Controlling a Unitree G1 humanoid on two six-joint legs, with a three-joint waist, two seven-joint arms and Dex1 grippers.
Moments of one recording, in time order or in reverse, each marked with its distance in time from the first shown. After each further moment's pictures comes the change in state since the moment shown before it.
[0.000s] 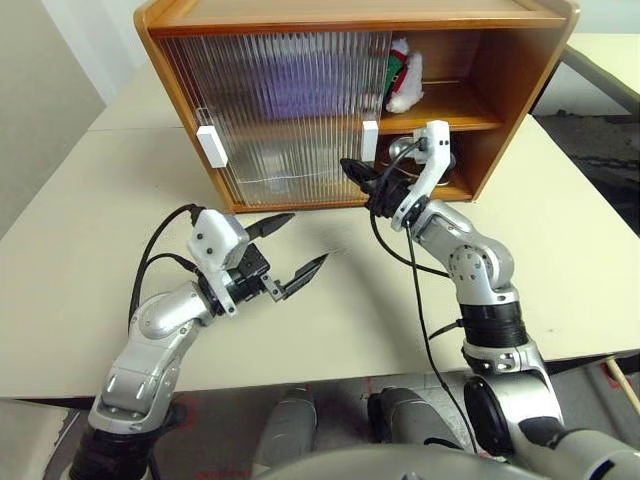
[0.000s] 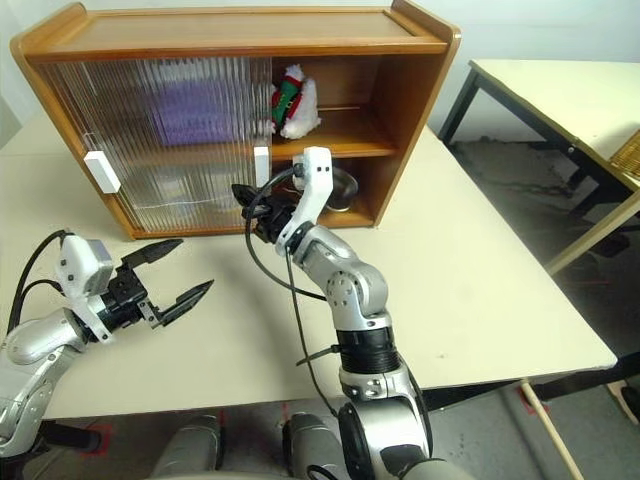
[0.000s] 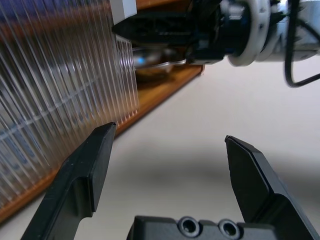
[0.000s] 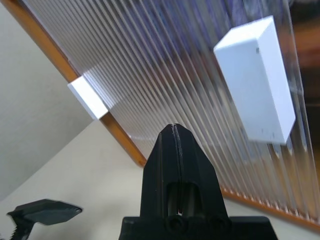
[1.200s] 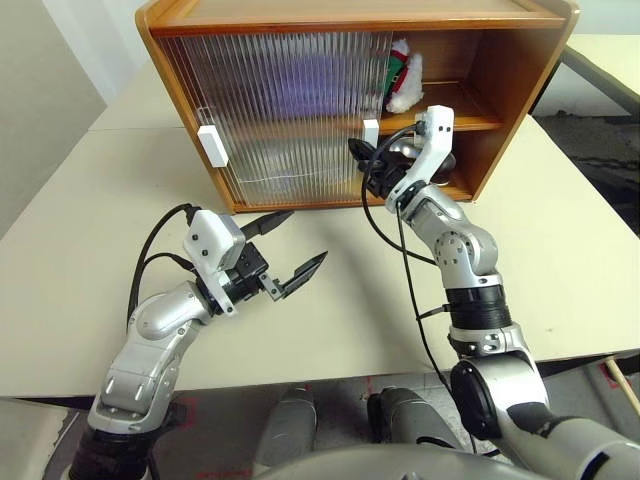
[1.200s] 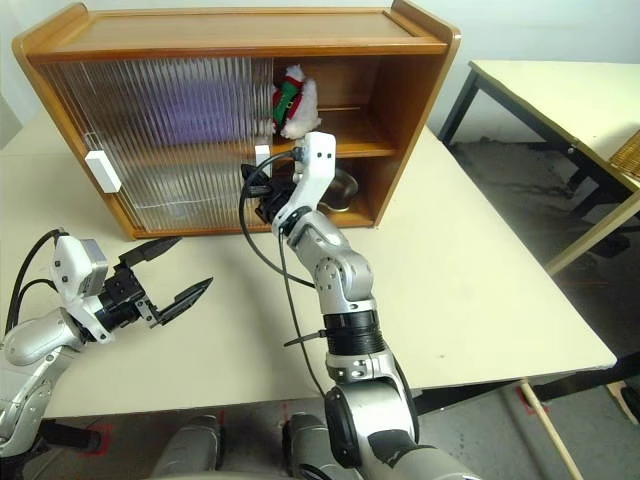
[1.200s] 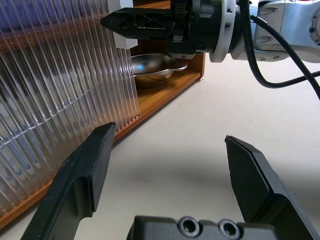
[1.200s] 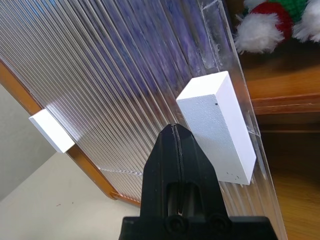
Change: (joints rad) left arm -0.002 0.000 -0.006 0.009 -0.006 -0.020 -0.001; right arm -0.062 0.053 -0.038 0.106 -0.101 -0.130 -0.070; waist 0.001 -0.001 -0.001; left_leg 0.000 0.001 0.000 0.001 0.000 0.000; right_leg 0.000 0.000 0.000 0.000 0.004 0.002
